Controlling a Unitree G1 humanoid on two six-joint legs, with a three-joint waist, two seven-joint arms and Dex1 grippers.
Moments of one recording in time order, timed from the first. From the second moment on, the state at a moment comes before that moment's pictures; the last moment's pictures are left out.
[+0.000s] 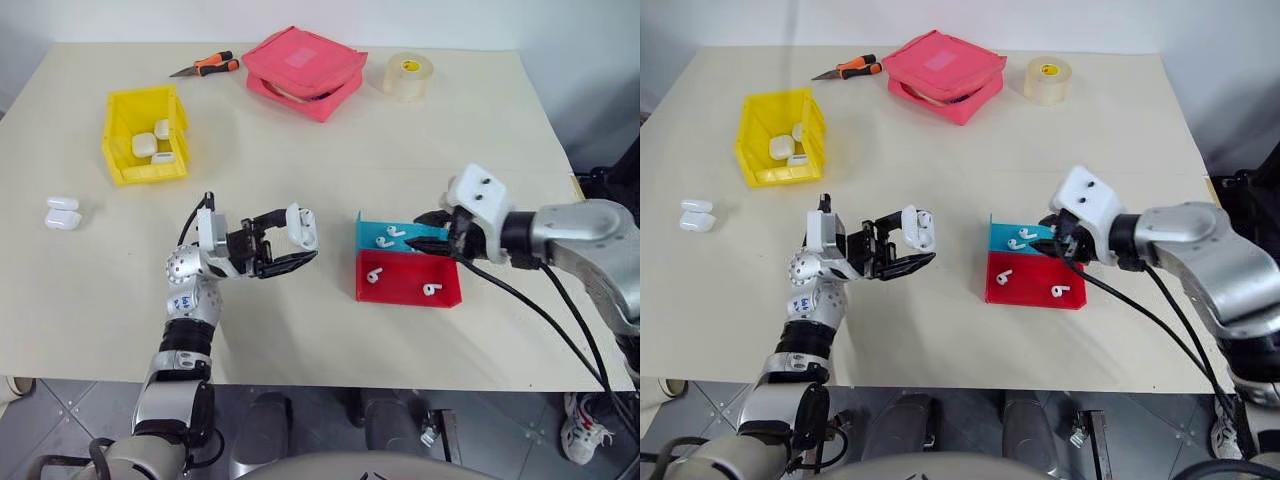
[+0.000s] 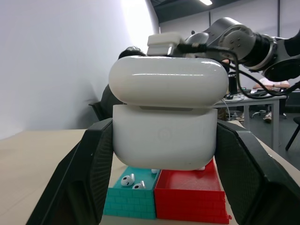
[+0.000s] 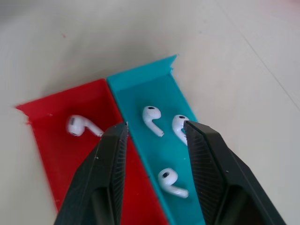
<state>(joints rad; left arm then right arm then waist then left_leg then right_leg) -0.54 0.20 0.13 0.52 -0.55 -0.32 -1.46 -0.61 -0.95 0.21 -0.30 0.41 0.83 0.82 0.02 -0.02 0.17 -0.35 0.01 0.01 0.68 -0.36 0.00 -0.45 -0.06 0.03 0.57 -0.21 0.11</state>
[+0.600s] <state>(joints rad) -0.53 0.20 0.12 0.49 -0.55 -0.32 -1.44 -0.90 -0.74 0.44 0.11 0.18 0.92 0.94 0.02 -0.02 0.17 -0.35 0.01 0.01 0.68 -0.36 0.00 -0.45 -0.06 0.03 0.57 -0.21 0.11</state>
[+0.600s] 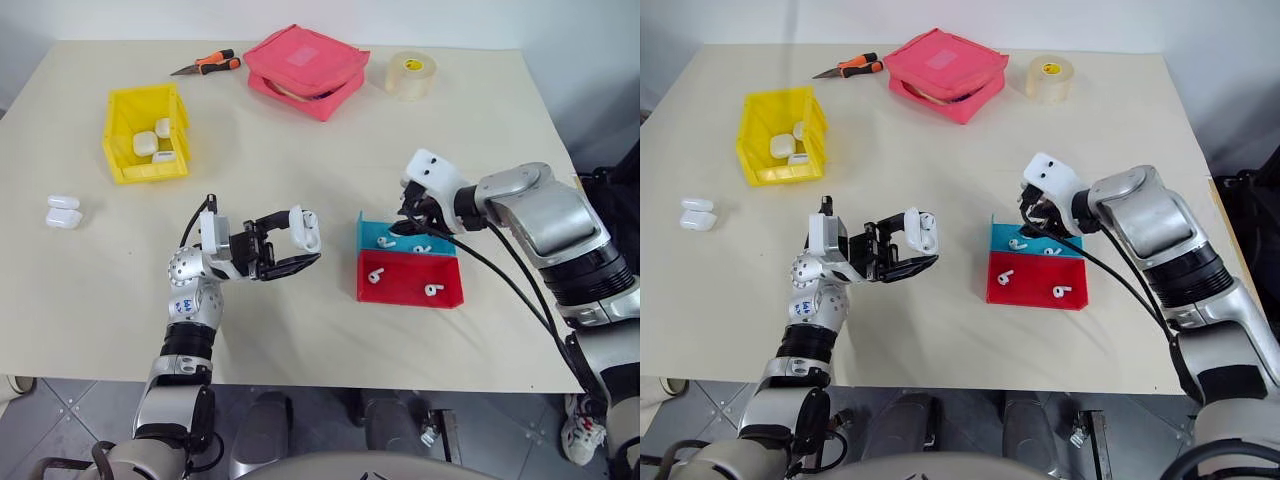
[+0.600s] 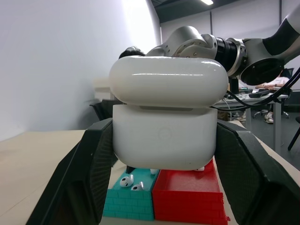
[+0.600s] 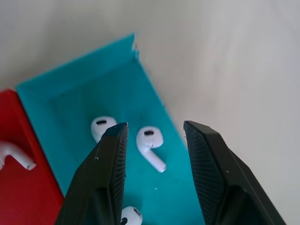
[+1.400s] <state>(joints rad) -0.53 0.20 0.11 0.48 -0.55 -0.32 -1.43 -0.93 -0.66 0.46 0.24 0.08 0.89 0.99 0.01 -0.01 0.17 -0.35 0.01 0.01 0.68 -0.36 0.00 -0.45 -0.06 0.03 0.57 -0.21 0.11</state>
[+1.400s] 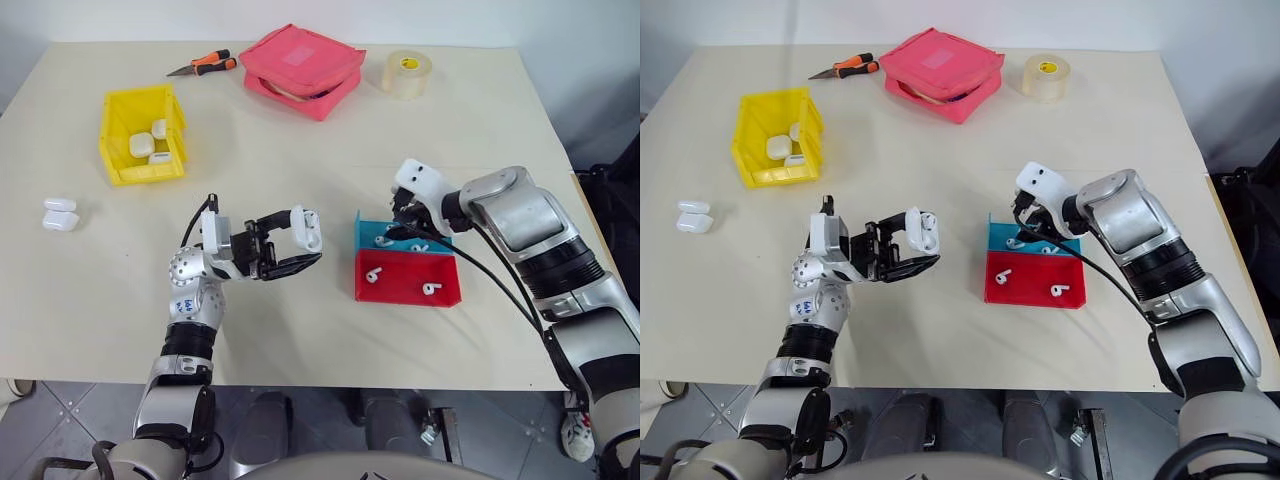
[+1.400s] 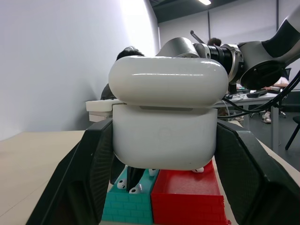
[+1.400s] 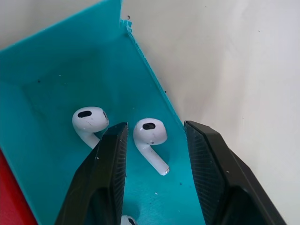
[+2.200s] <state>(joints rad) -0.49 0.17 0.08 0.44 -0.55 -0.28 -1.45 -0.46 -0.45 -0.15 -0.62 0.64 0.92 0.82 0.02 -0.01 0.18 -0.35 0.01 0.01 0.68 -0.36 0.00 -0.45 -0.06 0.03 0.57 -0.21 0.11</state>
